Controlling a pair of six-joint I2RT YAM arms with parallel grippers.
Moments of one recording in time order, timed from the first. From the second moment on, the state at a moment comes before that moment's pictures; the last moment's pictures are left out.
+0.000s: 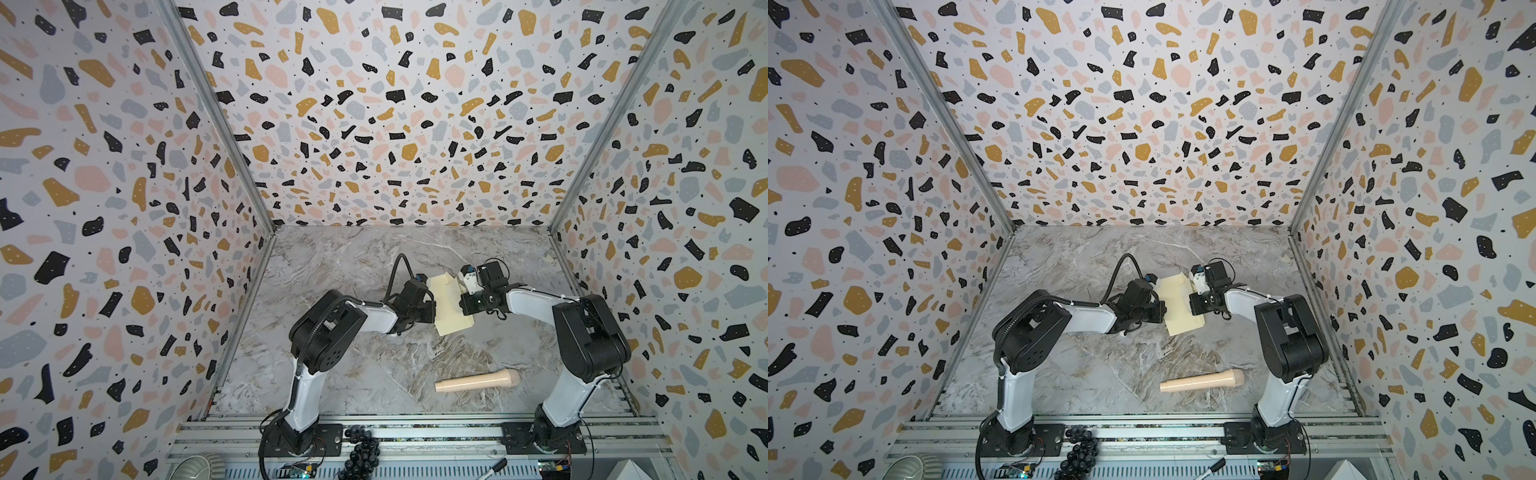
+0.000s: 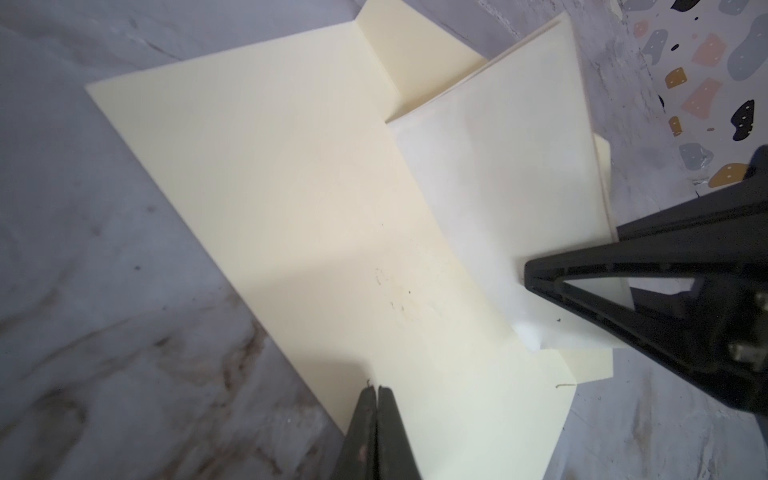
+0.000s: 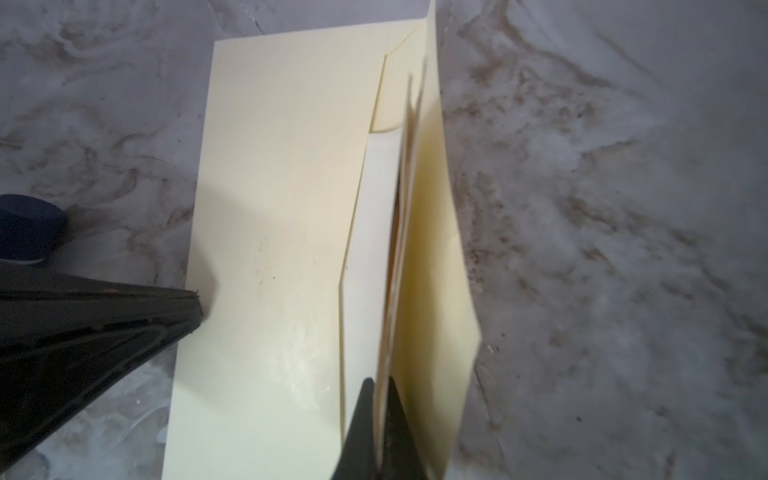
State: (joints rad) left arm -0.74 2.03 1.09 0.21 0.14 -0.55; right arm 0.33 1.78 0.99 -0.23 -0.27 0.01
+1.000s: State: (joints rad) left arm -0.74 2.03 1.10 0.20 0.11 -0.51; right arm 0.36 1.84 1.13 -0.37 -0.30 -0.01
